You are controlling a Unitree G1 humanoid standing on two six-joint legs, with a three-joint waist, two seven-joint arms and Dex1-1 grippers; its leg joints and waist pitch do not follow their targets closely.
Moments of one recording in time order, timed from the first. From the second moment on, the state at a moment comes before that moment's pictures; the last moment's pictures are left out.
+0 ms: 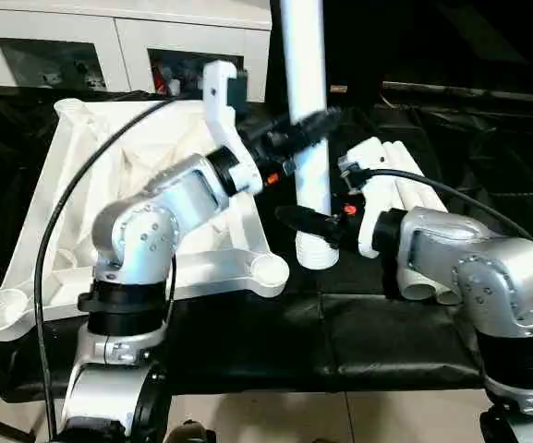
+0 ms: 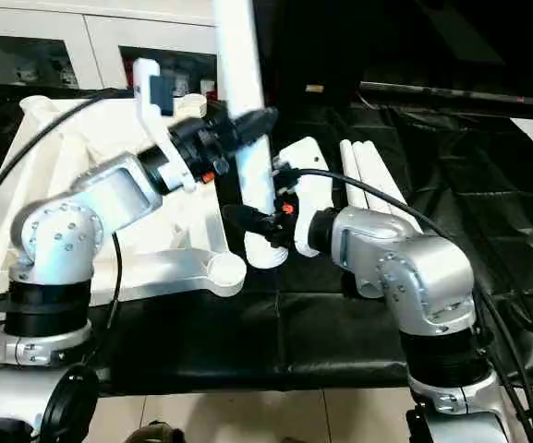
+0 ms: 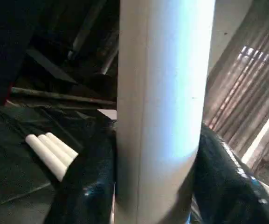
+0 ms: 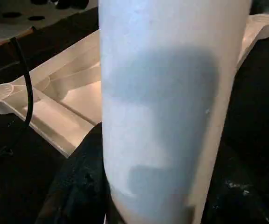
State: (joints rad) left arm -0.74 0.09 0.10 -0.04 -0.75 0.82 -0.39; right arm -0.55 -0.34 0.09 -0.26 0.54 1.02 0.49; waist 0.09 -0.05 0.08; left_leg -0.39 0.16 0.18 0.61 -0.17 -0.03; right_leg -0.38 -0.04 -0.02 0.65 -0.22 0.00
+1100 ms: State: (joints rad) left arm -0.80 0.17 0.02 -0.01 -0.73 0.87 -0.52; right arm -0.57 -0.42 -0.05 -0.25 0.70 1.17 0.58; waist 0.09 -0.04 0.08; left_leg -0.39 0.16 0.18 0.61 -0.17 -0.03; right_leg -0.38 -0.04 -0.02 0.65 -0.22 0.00
